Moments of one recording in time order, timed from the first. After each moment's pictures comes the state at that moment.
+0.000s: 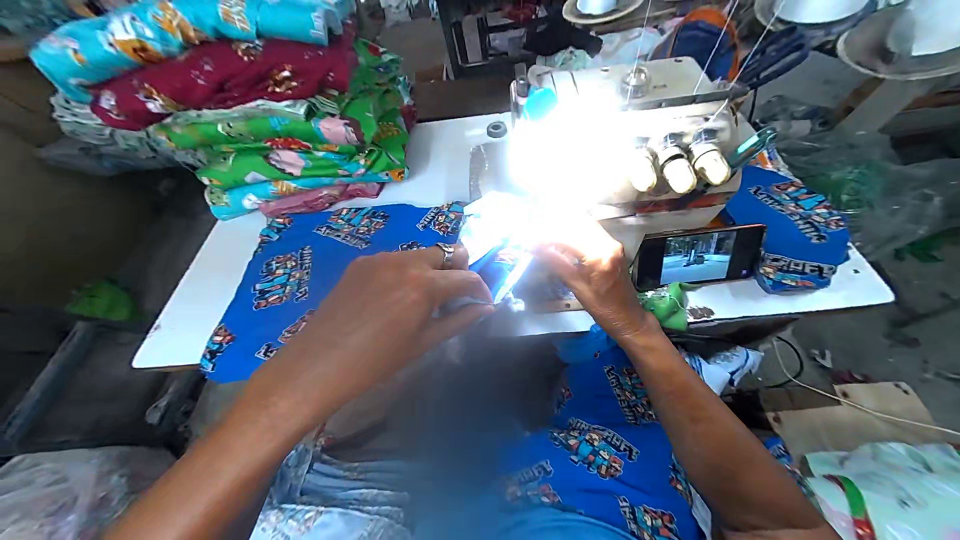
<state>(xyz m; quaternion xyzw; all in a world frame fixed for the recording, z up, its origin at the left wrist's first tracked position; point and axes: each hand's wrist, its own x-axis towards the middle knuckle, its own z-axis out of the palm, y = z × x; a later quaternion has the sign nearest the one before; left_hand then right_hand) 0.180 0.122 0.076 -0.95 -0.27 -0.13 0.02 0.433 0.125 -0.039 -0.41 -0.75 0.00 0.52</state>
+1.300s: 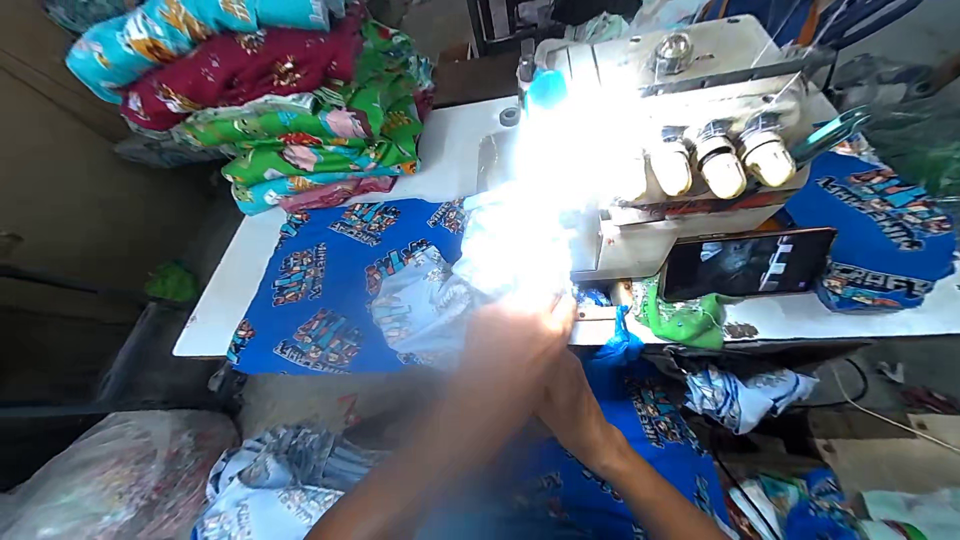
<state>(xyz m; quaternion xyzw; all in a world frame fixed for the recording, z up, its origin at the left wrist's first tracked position) 0.274 0.093 0.011 -0.91 -0.37 -0.16 0.11 0.363 0.042 -0.099 -0.47 -0.66 0.21 0.55</state>
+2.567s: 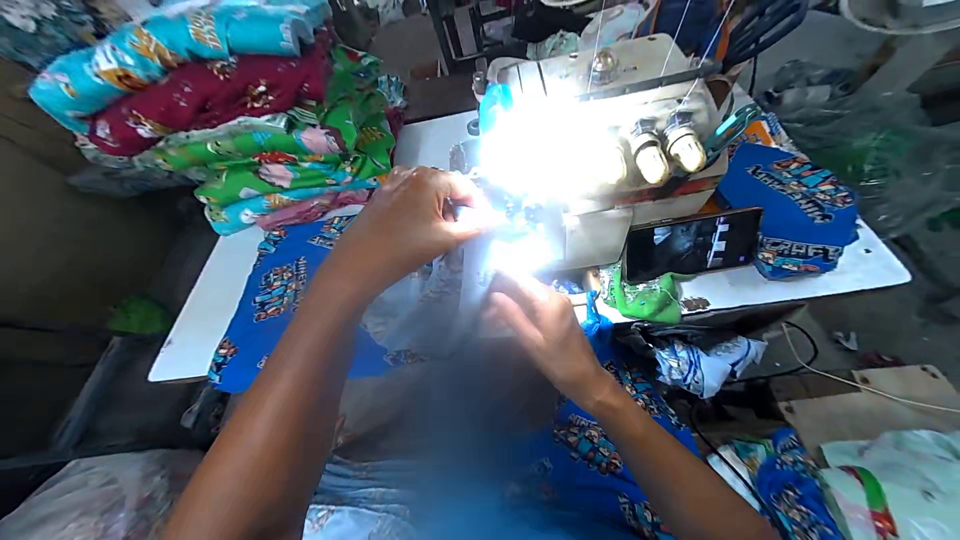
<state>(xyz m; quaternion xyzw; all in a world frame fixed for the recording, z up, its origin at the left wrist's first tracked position) 0.238 0.188 0.090 -0.92 -0.36 -0.14 -0.10 0.380 0.075 -0.048 -0.47 -0.61 0.33 0.56</state>
